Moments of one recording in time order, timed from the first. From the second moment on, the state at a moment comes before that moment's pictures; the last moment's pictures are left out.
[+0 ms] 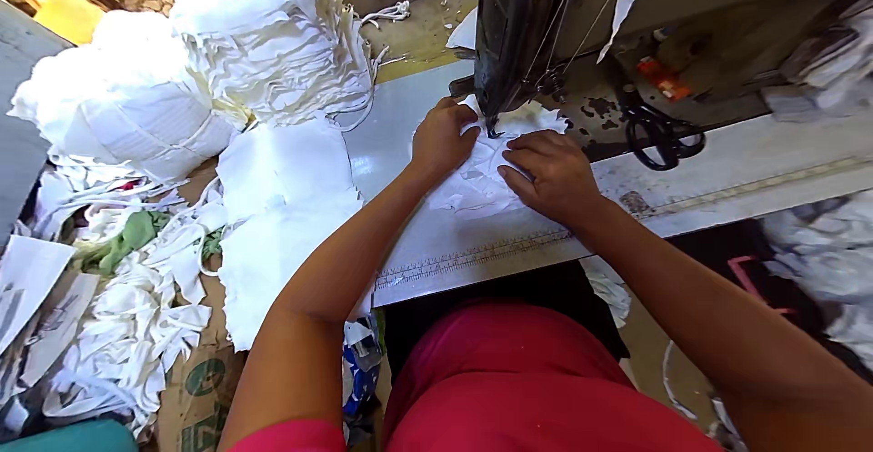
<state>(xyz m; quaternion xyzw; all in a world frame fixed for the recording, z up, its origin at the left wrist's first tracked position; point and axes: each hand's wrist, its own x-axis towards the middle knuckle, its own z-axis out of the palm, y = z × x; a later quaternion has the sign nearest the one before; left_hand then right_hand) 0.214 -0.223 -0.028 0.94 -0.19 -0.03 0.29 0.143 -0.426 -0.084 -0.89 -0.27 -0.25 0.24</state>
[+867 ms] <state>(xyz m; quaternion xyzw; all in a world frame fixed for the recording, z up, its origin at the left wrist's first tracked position) 0.180 -0.219 -0.059 0.94 -0.30 0.12 0.13 0.138 -0.426 -0.081 -0.89 -0.30 -0.25 0.24</state>
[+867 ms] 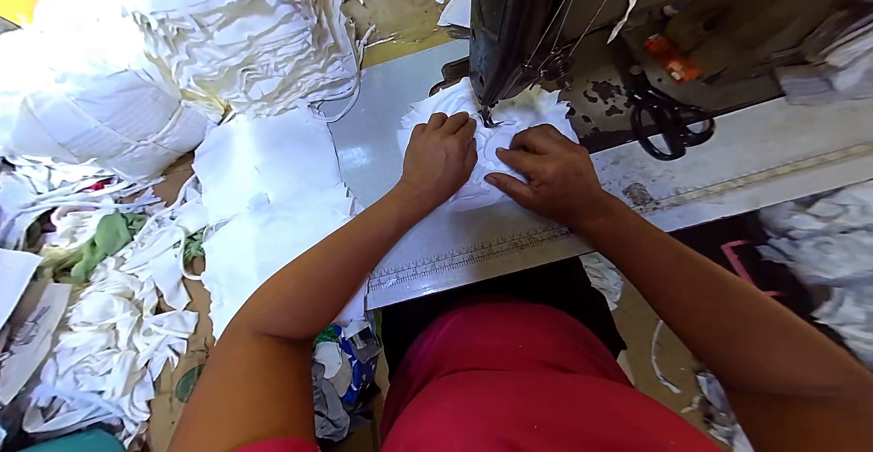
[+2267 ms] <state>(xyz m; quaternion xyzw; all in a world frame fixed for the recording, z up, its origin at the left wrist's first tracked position) 0.204 -0.215 -0.060 0.94 -0.27 0.12 0.14 0.134 -0.433 -0.081 -0.92 -0.28 -0.17 0.22</state>
